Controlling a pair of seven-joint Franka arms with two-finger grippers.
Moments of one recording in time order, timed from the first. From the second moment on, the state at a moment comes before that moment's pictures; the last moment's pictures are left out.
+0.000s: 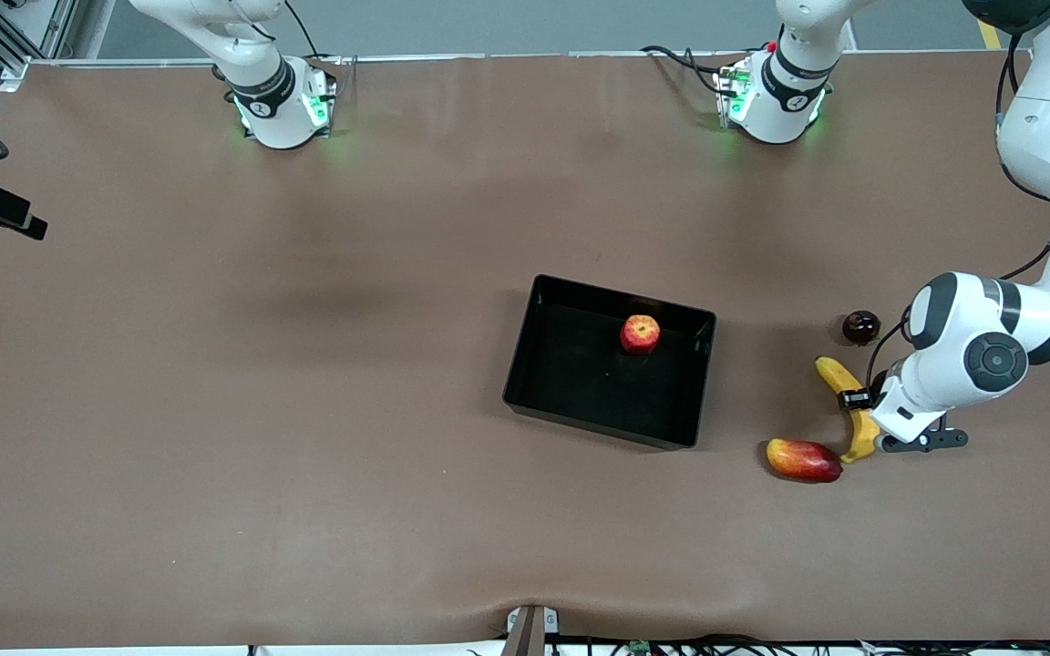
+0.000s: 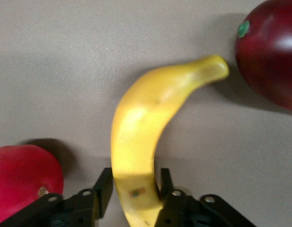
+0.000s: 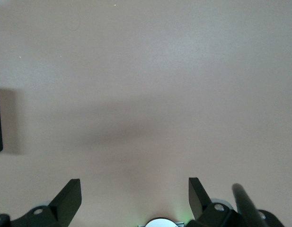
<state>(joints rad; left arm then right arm) 0.53 0.72 -0.52 -1.76 0.55 2.28 -0.35 -0.06 0.07 -0.04 -1.38 0.06 1.36 0.04</state>
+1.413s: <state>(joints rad) 0.23 0.55 -0.84 -1.64 0.49 1.98 -0.82 -0.05 -0.08 -0.01 -1.57 0.04 1.45 0.00</state>
